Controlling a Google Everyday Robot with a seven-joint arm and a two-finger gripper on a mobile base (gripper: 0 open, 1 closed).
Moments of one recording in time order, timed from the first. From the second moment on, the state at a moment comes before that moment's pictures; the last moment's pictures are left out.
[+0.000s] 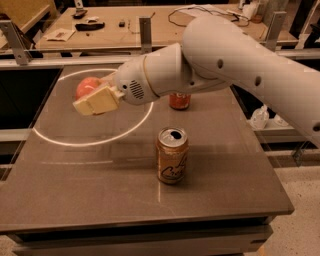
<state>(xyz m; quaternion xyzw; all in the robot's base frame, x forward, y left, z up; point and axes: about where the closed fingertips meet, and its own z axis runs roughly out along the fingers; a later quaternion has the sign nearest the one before) 0.519 0.132 0.952 -0.50 0.67 0.36 0.40</state>
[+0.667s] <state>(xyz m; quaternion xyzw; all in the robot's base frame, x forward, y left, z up) 0.529 0.111 0.997 -0.46 0.61 0.41 0.49</state>
